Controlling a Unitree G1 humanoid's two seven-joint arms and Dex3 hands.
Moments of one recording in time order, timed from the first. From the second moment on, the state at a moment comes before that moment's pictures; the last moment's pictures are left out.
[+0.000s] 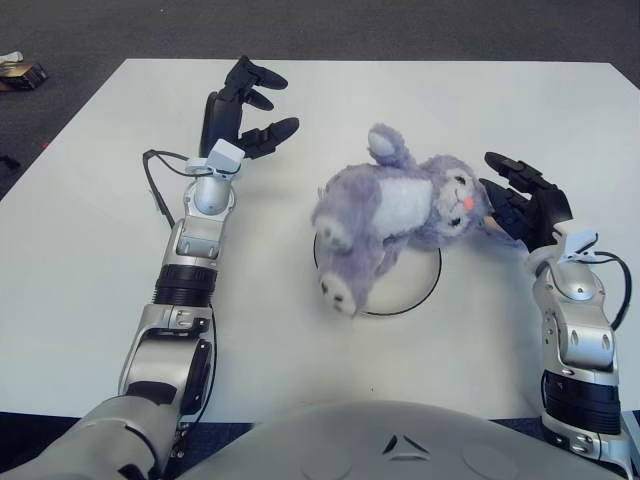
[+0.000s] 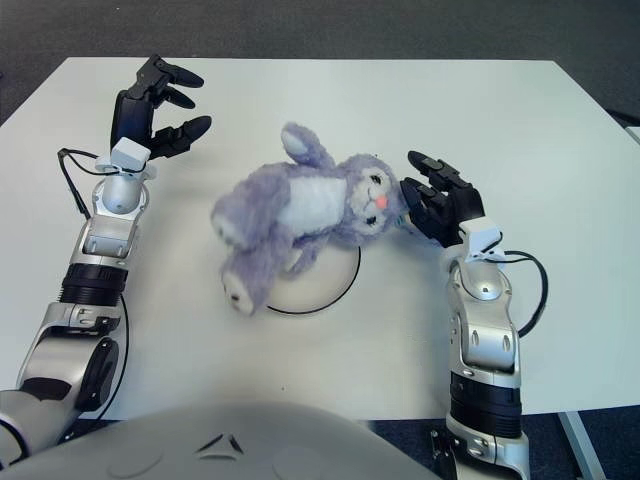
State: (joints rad) left arm -0.46 0.23 0.02 0.20 0.26 -0.36 0.13; right arm 0.01 -0.21 -0.18 -0.30 0.01 0.30 0.06
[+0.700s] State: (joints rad) left arm -0.46 0.22 0.02 0.20 0.25 -0.36 0.13; right arm -0.18 -0.15 -0.13 -0.11 0.00 0.32 0.02
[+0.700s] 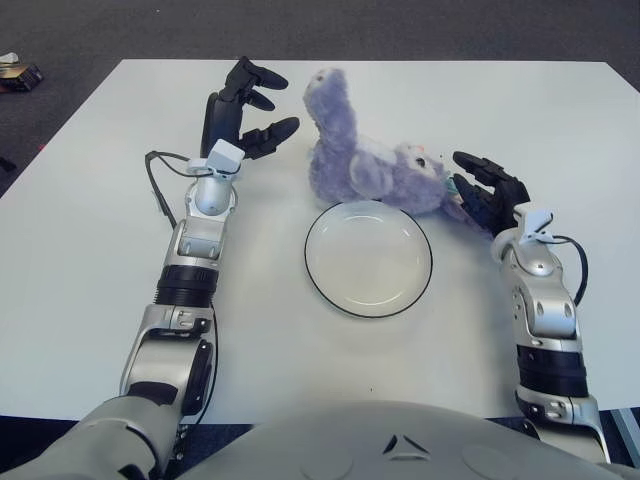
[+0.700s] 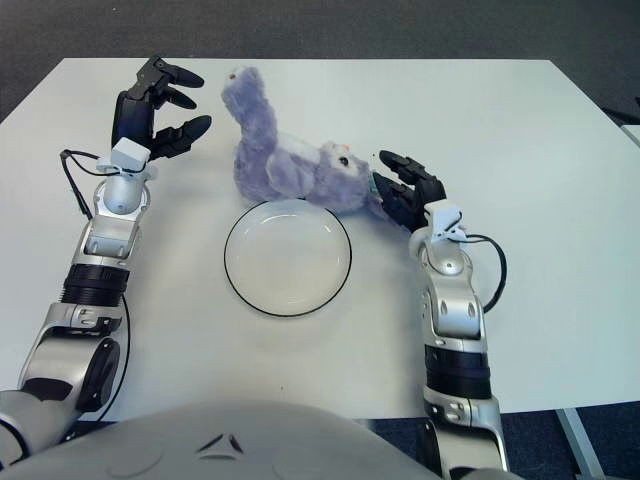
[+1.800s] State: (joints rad) left arm -0.44 0.22 0.02 0.20 0.25 -0.36 0.13; right arm -0.28 -0.14 -0.11 -0.06 0.00 0.23 0.02
